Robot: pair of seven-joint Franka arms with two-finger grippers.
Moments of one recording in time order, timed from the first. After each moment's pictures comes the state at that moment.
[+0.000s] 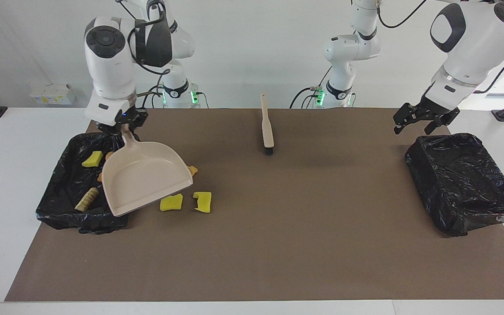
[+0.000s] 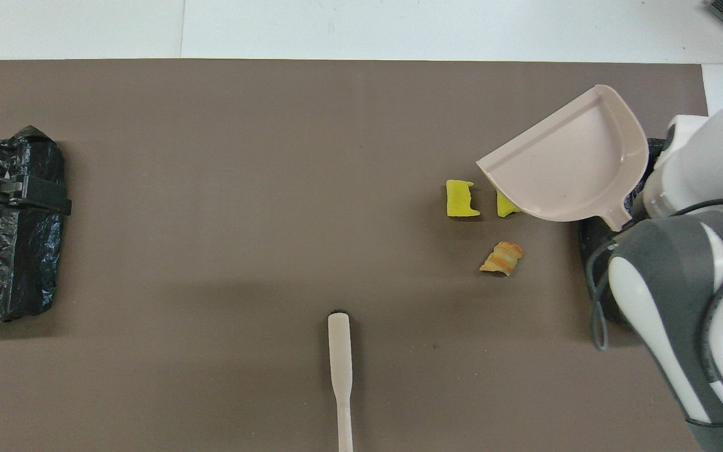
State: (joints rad) left arm 0.07 0.01 -0.10 -1.64 -0.05 1.63 0.02; right arm 0.04 0.04 0.11 -1.75 -0.16 1.61 -0.21
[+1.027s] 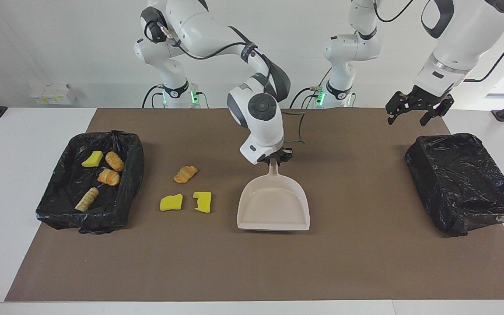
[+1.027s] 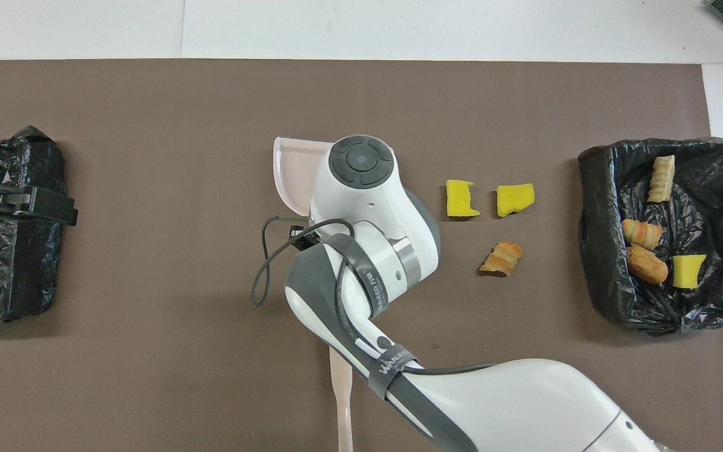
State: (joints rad) left arm -0.02 -0.03 -0.06 -1.62 -0.02 1.58 0.03; right arm 0.54 0.58 0.12 -1.42 0.18 1.93 0.67
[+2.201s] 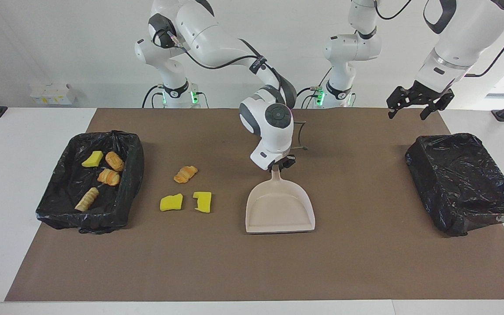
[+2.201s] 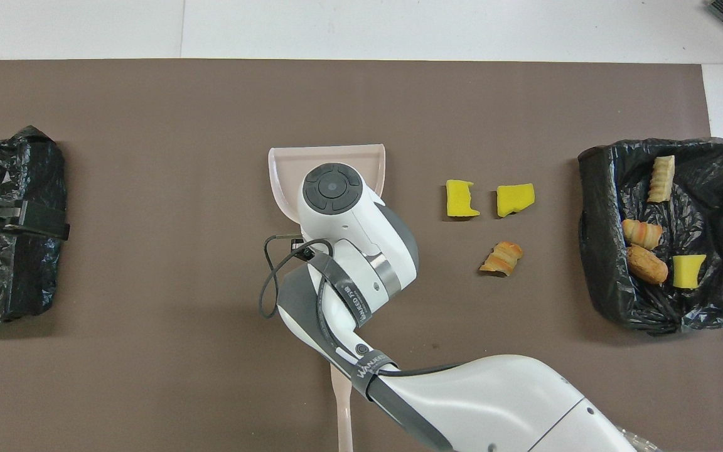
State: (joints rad) left arm -0.02 -0.05 -0.05 -1.64 -0.02 1.53 0.03; right arm 0.56 0.61 0.12 -1.46 0.07 1.96 0.64
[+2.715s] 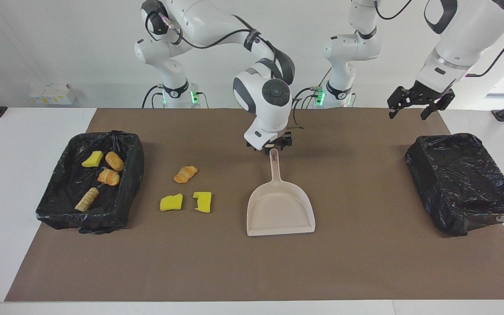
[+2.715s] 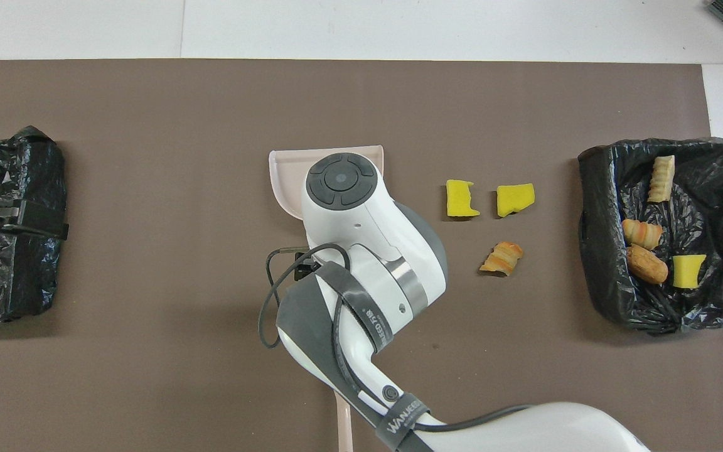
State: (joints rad) left arm -0.02 -0.05 -0.05 -1.64 -0.02 1.53 0.03; right arm 0.56 0.43 0.12 -1.48 0.13 1.72 0.65
